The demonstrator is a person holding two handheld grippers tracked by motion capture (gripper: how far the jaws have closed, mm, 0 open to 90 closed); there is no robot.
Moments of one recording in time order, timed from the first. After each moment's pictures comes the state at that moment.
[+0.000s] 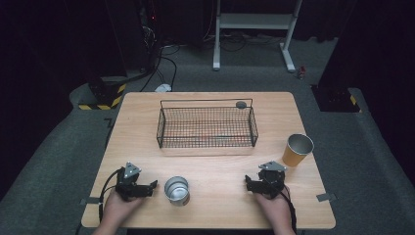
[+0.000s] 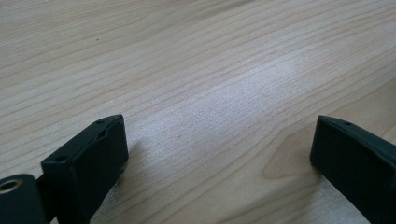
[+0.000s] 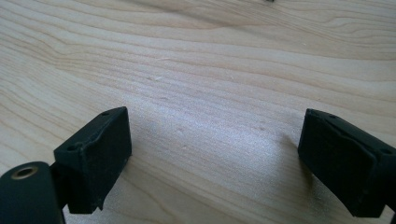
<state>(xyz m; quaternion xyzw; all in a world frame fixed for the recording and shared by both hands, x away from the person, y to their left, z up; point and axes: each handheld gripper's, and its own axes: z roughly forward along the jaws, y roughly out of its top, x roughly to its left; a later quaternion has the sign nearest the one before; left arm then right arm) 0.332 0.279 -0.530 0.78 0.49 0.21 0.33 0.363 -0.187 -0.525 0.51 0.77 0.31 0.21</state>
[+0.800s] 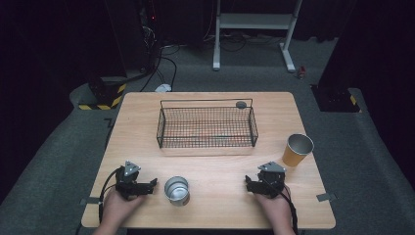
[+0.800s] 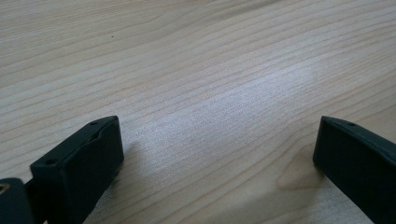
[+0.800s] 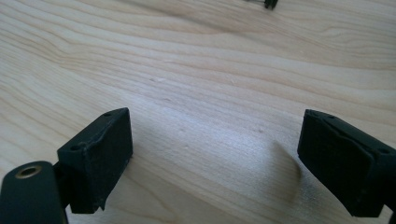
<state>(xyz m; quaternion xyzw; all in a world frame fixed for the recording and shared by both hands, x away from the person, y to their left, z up) 0.336 0.280 -0.531 0.77 0.51 0.22 0.32 0.360 -0.185 -0.523 0.50 0.78 0.31 0.23</state>
